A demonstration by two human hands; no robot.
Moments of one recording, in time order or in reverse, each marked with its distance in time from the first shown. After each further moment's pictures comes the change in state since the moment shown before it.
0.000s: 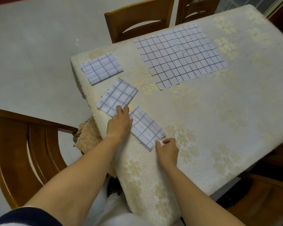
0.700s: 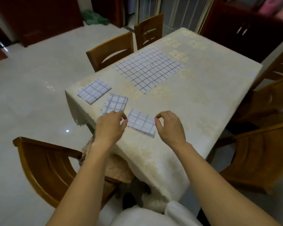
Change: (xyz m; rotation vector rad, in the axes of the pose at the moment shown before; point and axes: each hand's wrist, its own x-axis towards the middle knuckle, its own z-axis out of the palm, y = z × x) left_hand -0.126 -0.034 -0.142 -0.060 0.208 0.413; right_hand -0.139 -0.064 -0.057 -0.269 0.339 -0.678
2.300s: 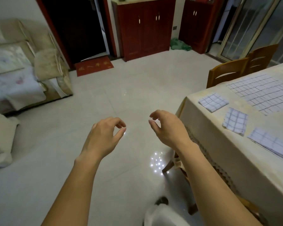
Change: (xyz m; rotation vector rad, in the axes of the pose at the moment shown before) left_hand -0.309 -0.436 -0.310 -0.030 0.202 -0.257; right_hand -0.133 -0.546 0.190 0.073 -0.284 -0.468
